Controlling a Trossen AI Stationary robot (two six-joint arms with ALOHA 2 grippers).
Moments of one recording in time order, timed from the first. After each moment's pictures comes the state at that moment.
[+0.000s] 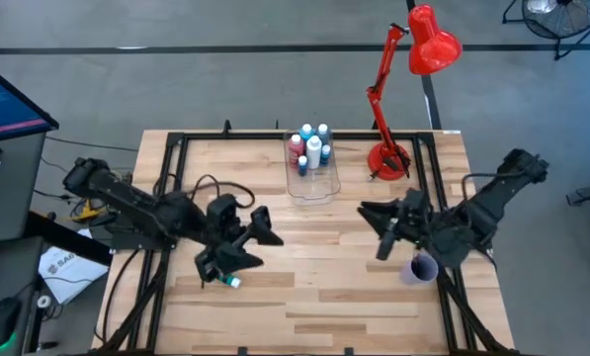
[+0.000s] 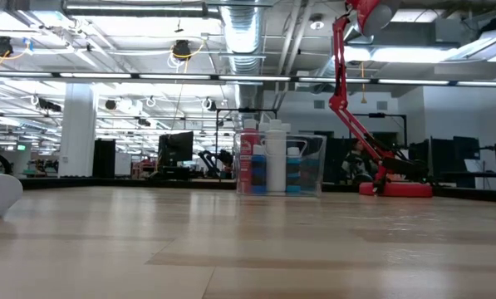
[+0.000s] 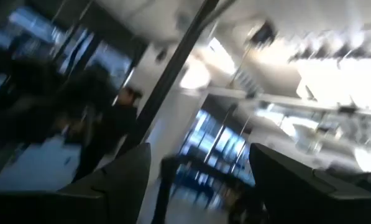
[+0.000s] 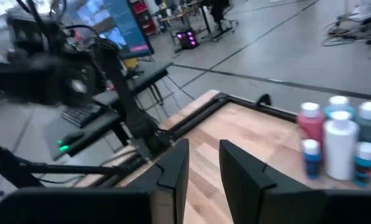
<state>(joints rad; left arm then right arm) -0.41 1.33 1.05 0.76 -0.01 -0.53 0.71 1.20 1.27 -0.51 1.16 0.80</state>
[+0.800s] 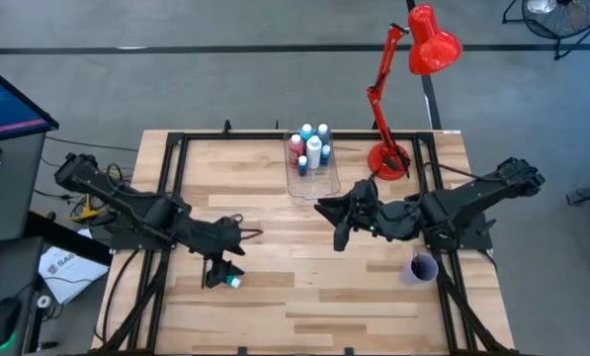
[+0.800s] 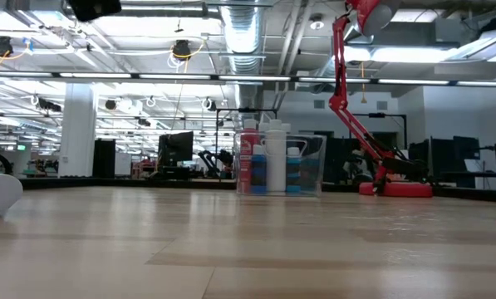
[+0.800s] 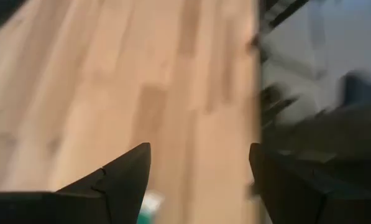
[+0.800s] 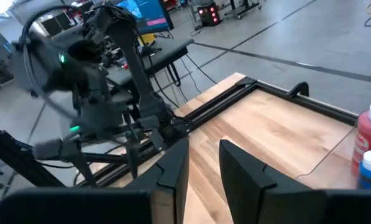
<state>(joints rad) -0.46 1.18 1.05 -0.67 -0.08 -0.66 0.41 1.35 1.27 -0.22 0.75 0.60</state>
